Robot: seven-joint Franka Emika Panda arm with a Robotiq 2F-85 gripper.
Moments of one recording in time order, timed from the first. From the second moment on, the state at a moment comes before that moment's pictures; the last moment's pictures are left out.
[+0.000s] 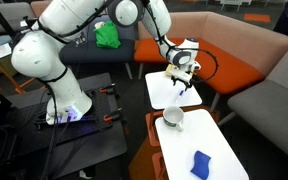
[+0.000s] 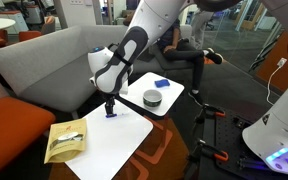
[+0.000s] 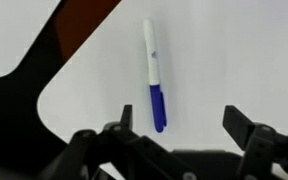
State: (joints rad) arm -0.03 1.00 0.05 -1.58 -0.14 2.51 -0.43
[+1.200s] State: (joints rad) arm -0.03 1.26 0.07 -1.18 -0.14 2.28 -0.43
